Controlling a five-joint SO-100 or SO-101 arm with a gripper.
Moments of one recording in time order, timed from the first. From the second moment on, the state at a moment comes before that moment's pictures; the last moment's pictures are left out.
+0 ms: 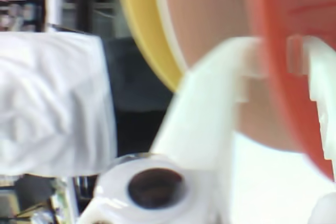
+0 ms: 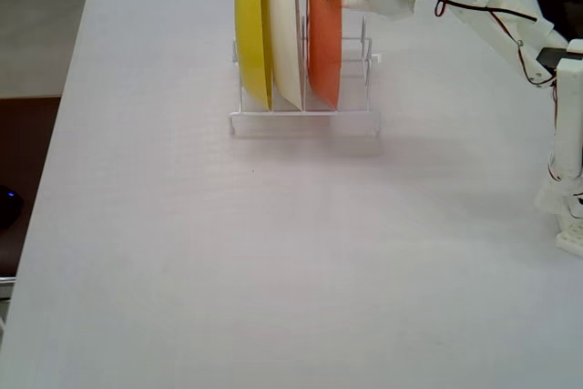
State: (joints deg) arm 27.6 77.2 40.7 56.8 -31.5
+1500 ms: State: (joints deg) arm 4.6 111.9 30.3 57.8 -19.2
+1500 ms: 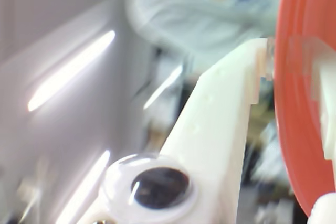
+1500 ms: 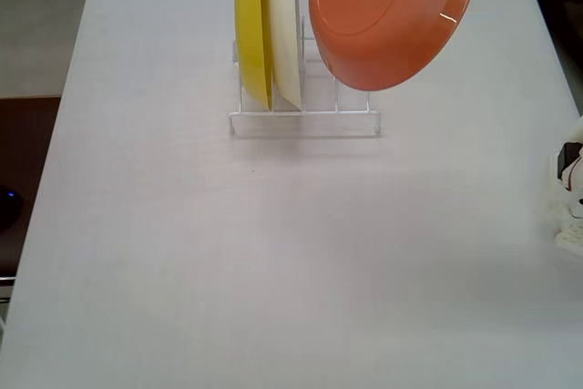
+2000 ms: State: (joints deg) arm -9.9 105.8 48.3 22.9 -17.9
